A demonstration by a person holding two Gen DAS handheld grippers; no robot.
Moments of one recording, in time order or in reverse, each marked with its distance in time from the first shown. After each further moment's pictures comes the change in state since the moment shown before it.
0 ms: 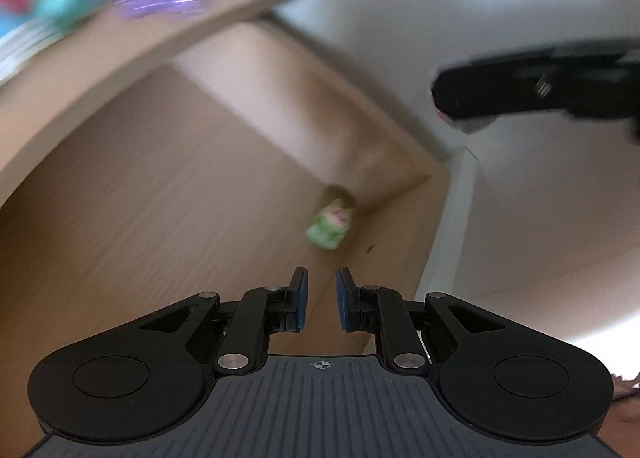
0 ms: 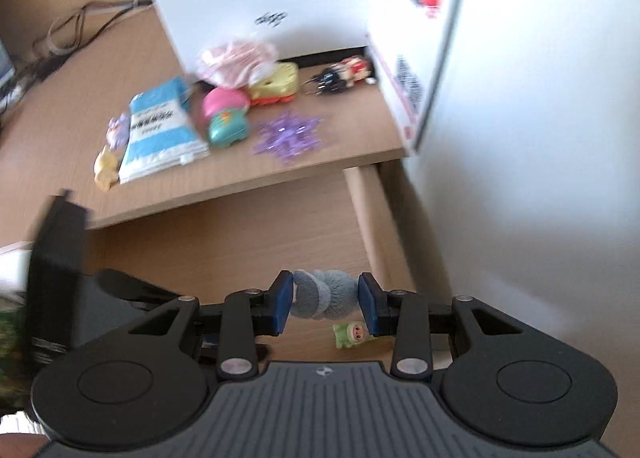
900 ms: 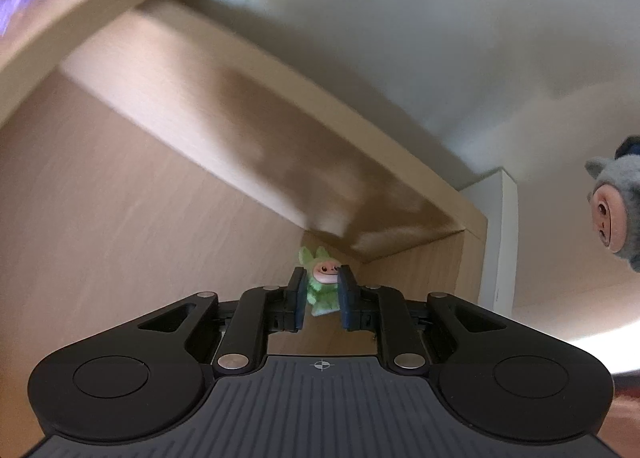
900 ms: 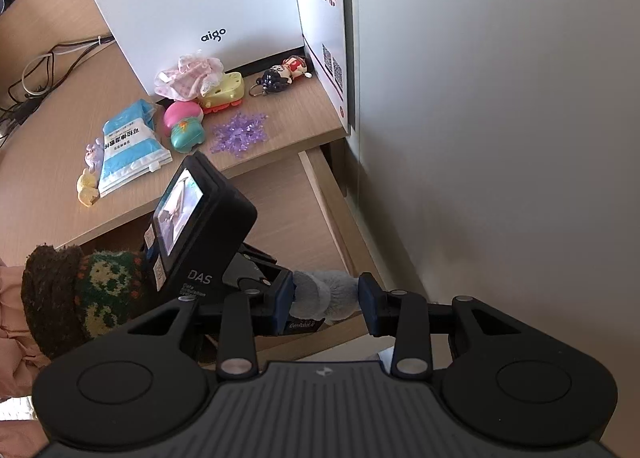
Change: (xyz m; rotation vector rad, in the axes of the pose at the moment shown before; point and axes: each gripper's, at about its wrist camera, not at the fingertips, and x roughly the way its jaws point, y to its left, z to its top) left arm 0.072 0.002 0.040 0.028 0.097 -0.037; right arm -0.022 -0.027 -0.032 0.132 -0.039 -0.037
